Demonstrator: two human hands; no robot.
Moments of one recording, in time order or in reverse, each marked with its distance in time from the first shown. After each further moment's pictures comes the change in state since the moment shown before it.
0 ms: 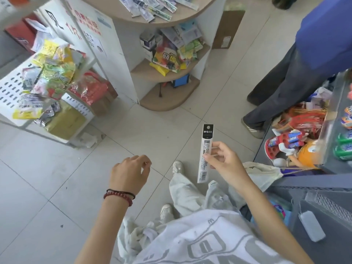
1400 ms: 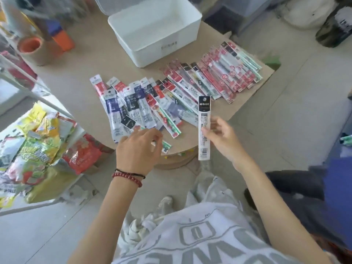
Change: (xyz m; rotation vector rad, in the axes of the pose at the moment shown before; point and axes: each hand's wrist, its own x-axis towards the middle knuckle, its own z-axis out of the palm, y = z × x) left_hand 0.540 0.119 -0.172 -0.062 0.333 -0.029; right_hand 0.552 -0.274 -0.093 -0.017 -0.161 -0.150
